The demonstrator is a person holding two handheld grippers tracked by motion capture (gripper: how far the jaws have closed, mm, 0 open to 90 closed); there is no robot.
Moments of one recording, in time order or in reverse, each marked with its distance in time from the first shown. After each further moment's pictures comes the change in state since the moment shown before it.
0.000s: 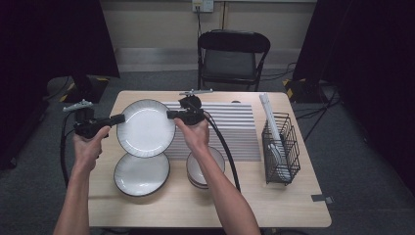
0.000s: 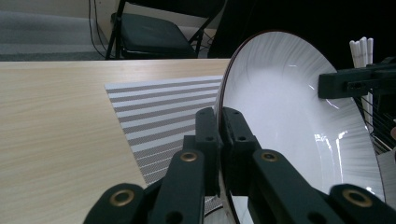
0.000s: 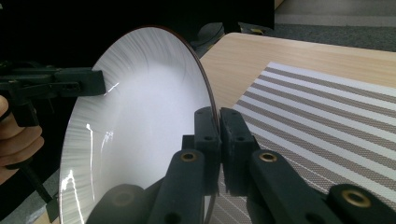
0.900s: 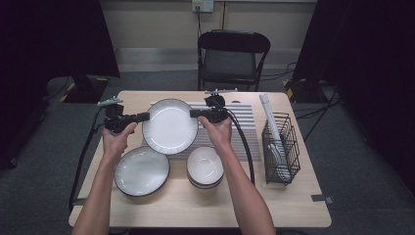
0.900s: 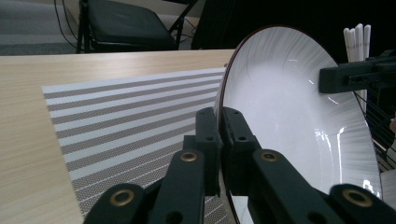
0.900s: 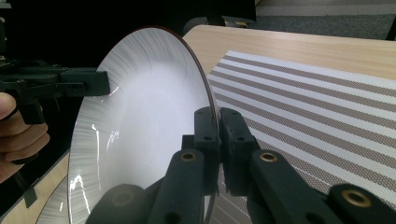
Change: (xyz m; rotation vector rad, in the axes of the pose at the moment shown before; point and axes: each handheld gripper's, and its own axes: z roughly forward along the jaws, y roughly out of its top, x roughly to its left) left arm -0.024 -0.001 0.070 0.055 -0.068 0.006; right arm -0.061 -0.008 -0.033 0.017 -0.028 0.033
